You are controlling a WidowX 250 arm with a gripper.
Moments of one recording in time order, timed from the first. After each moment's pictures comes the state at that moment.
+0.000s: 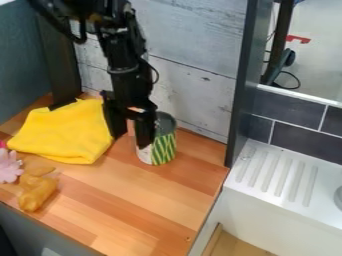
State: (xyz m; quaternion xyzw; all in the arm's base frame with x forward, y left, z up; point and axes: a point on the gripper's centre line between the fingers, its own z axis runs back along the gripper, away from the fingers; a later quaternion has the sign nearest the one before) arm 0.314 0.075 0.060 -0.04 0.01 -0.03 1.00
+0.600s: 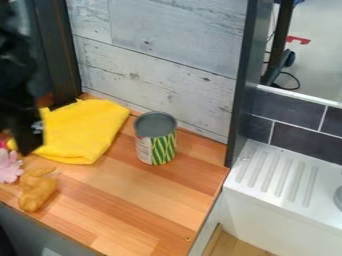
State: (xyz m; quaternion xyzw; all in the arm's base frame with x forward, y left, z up) arm 0.171 0.104 0.138 0.05 -0.04 0.01 1.00
